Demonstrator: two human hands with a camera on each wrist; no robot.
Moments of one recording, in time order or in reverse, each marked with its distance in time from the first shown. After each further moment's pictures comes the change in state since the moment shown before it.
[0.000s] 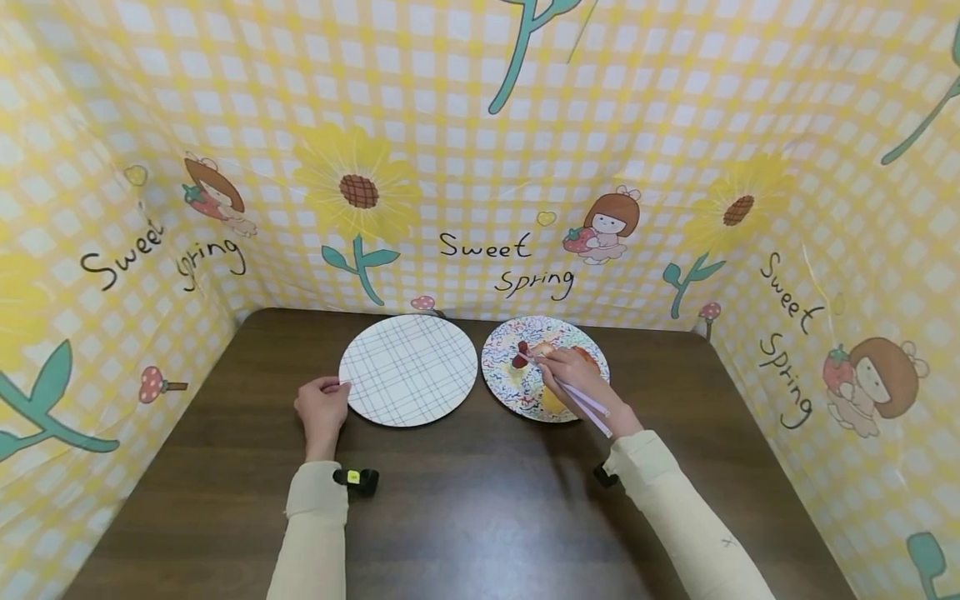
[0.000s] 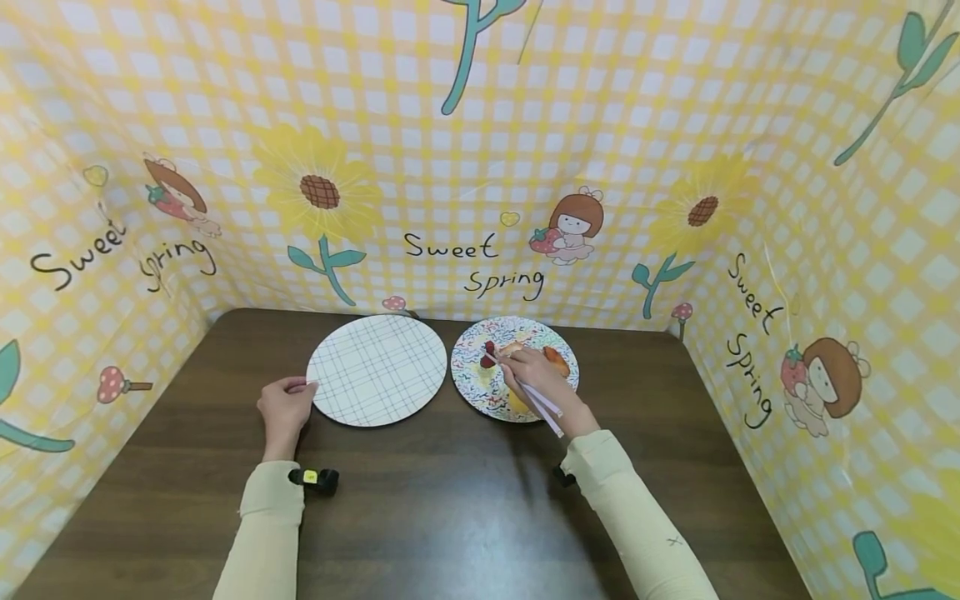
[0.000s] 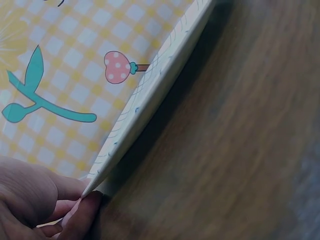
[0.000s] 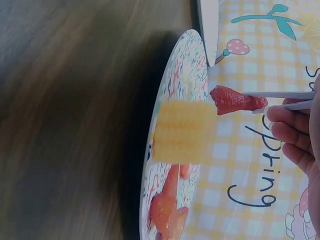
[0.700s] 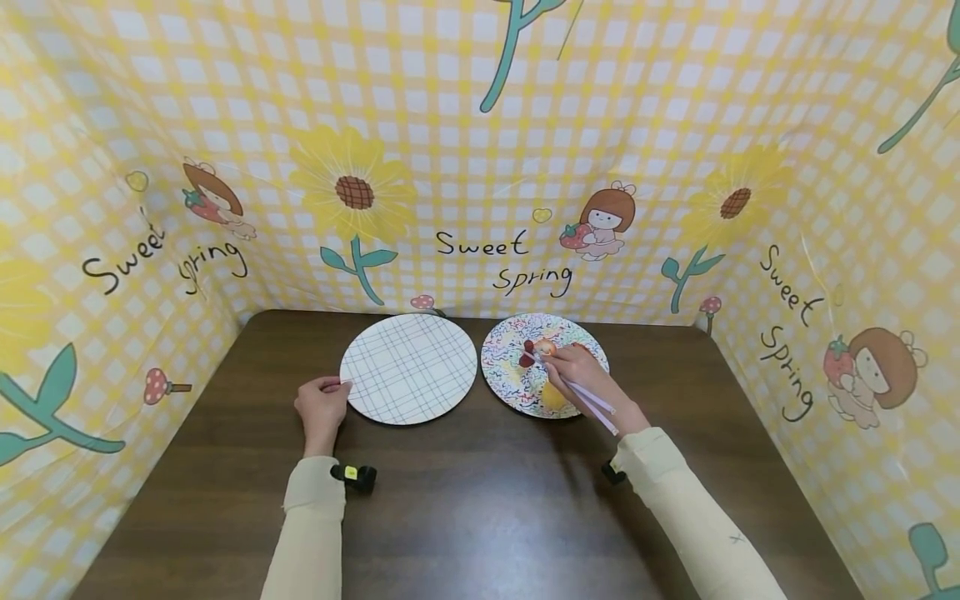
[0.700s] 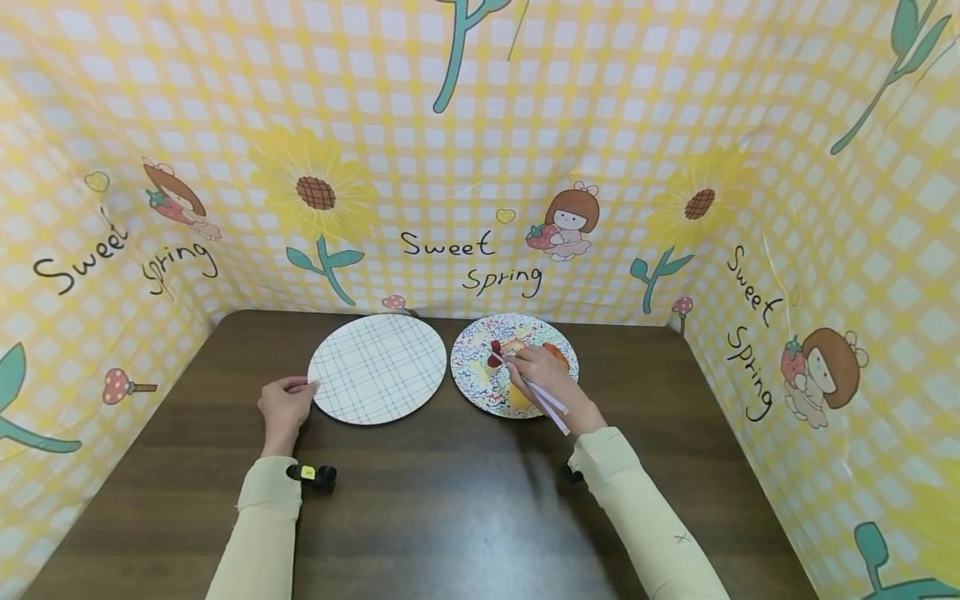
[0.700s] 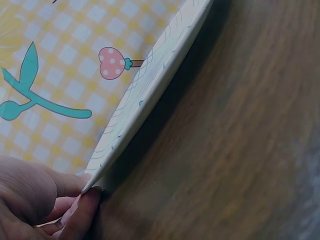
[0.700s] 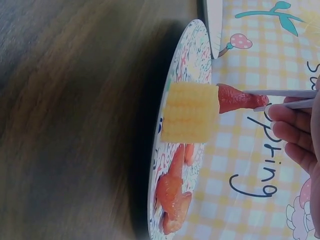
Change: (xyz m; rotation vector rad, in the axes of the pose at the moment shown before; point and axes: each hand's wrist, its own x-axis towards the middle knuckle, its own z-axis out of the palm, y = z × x) left_hand 0.003 -0.003 -0.004 0.014 -0.019 -0.001; right_hand -0.011 0.013 -0.003 -0.033 0.034 -0.063
